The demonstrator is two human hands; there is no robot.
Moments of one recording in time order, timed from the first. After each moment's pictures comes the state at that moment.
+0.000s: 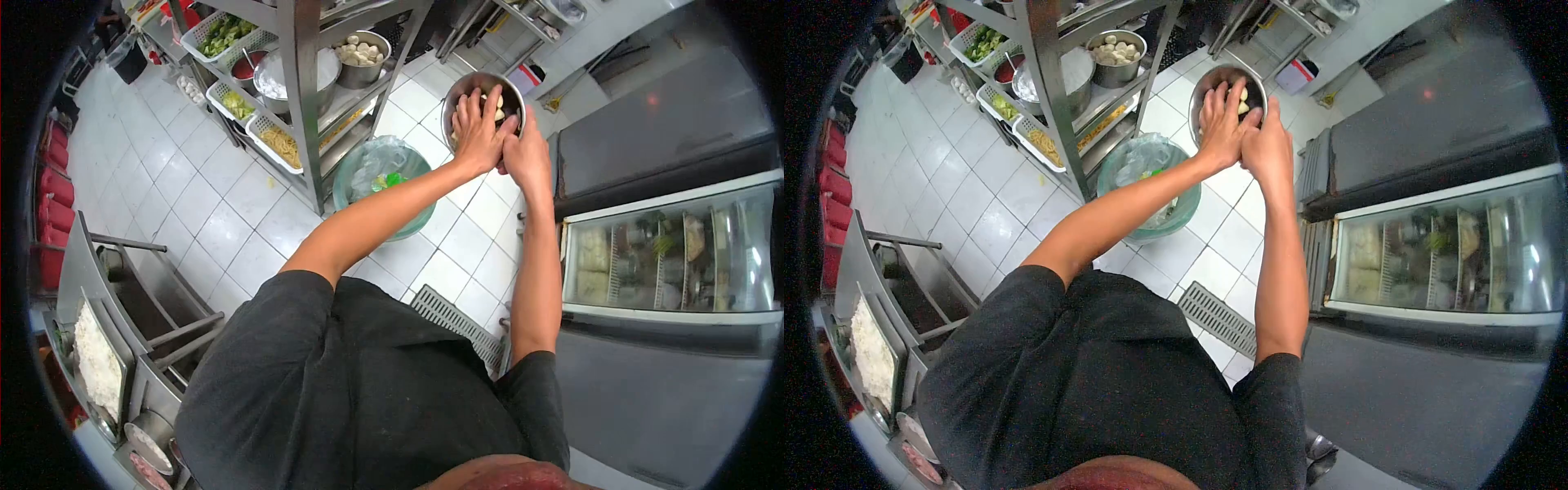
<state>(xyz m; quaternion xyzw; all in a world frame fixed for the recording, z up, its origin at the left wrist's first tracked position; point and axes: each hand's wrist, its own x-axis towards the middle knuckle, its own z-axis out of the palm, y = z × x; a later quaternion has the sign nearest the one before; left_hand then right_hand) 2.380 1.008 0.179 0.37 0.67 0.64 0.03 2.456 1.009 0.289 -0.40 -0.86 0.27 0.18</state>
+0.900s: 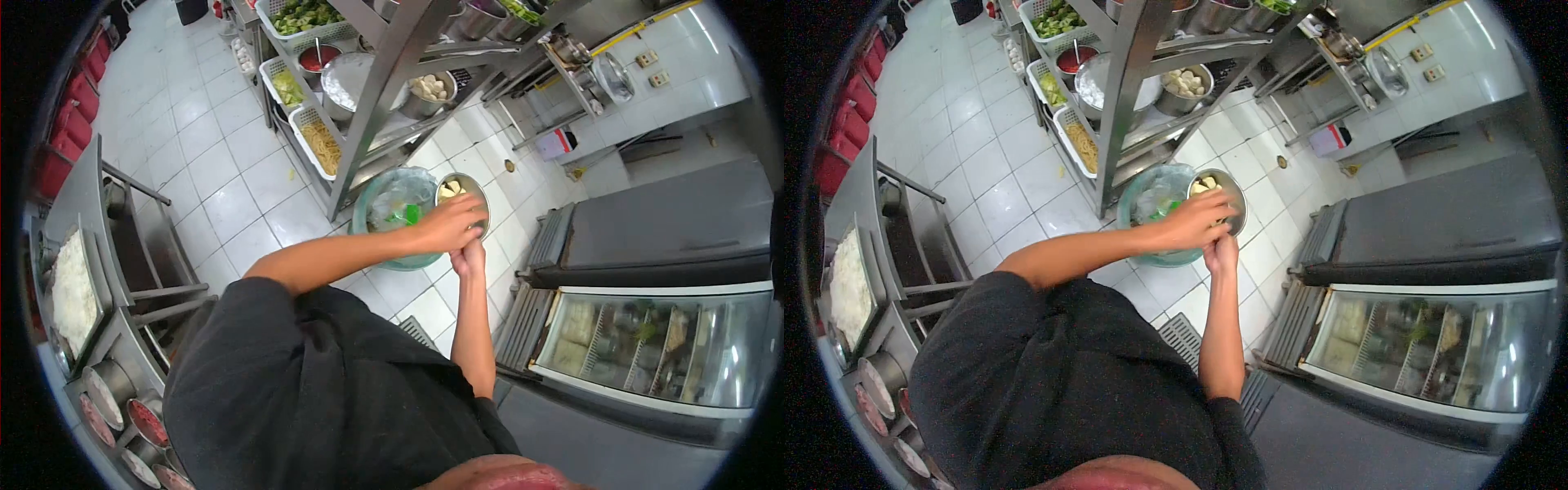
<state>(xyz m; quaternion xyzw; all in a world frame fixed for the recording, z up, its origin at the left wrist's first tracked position) 2.338 0.881 0.115 0.57 0.65 0.51 0.04 2.440 0.997 0.044 -0.36 -0.34 0.84 0.23</state>
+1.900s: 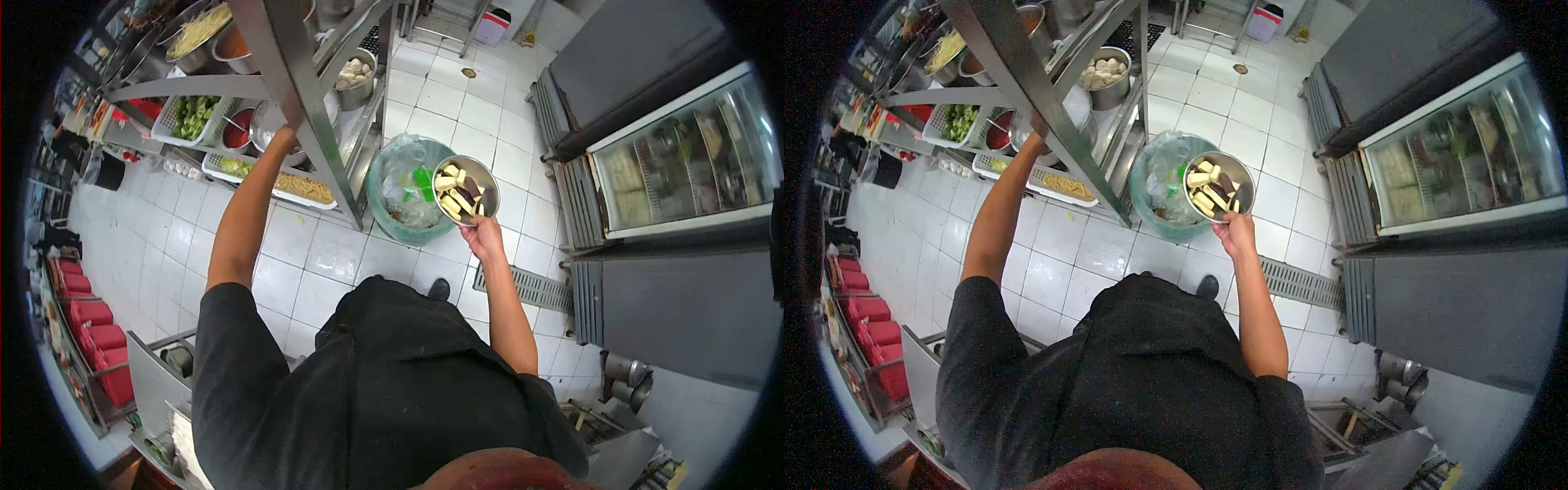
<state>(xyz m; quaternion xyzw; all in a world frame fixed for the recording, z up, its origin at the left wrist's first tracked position) 1.932 0.844 -0.003 0.56 0.81 0.10 0.12 2.476 0.911 0.011 -0.47 -0.26 0.78 0.32</state>
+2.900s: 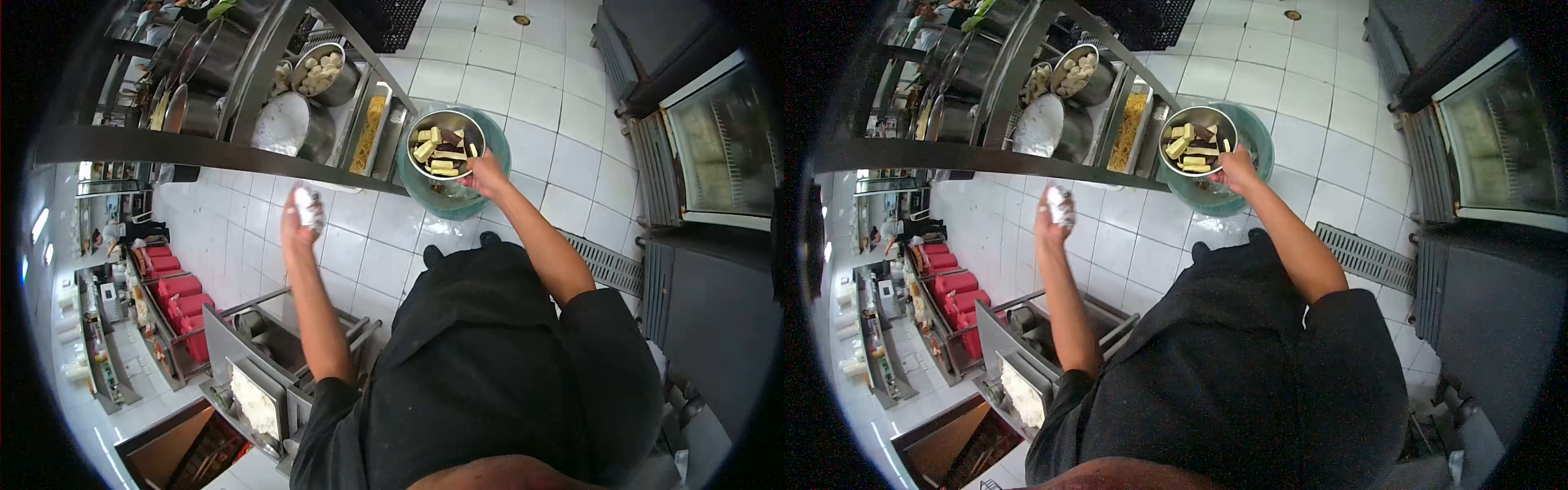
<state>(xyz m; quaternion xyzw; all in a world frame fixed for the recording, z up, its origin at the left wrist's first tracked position) 2.199 0.747 0.115 -0.16 0.50 0.74 0.41 2.453 1.017 -0.016 -0.43 -0.34 0.83 0.14</state>
